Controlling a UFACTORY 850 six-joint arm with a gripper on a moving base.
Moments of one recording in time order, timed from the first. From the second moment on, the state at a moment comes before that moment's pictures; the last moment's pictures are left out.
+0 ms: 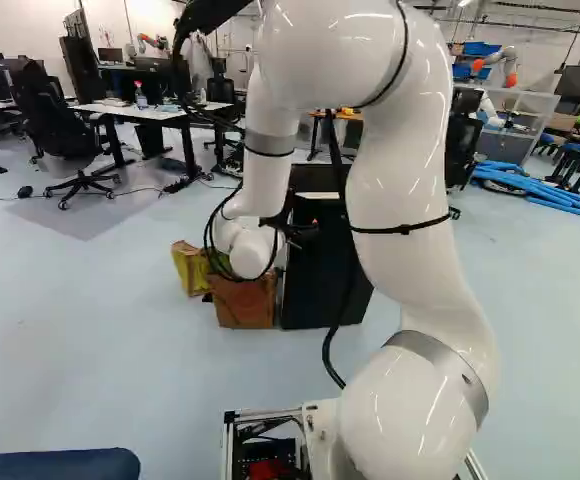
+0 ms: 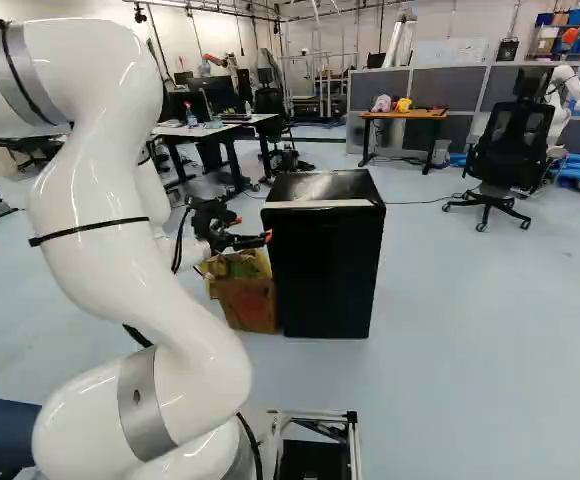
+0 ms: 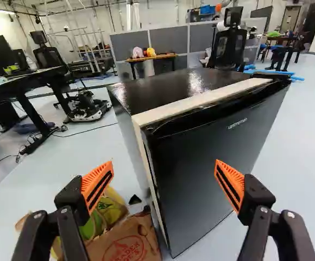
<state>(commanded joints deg) 30.8 -30.2 -36.4 61.1 74.0 0.0</state>
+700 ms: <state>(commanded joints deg) 32.5 -41.2 -46.5 72.8 79.5 0.0</state>
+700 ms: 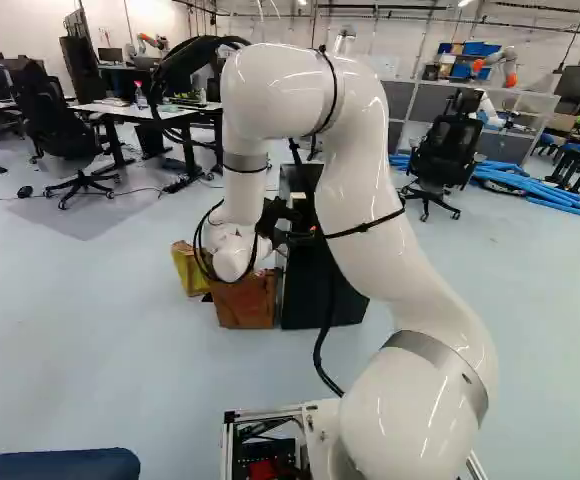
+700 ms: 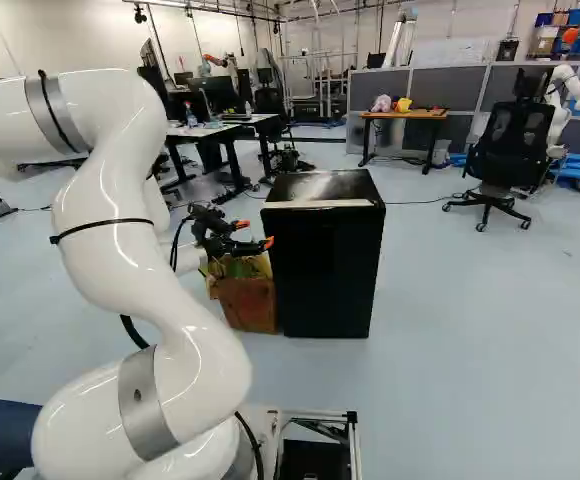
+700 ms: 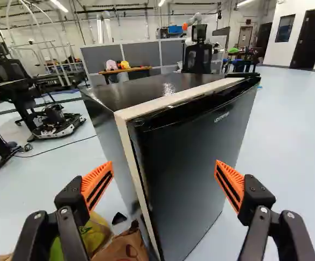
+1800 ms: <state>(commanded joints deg) 30.3 -44.4 -52.7 75.6 82.4 0.0</state>
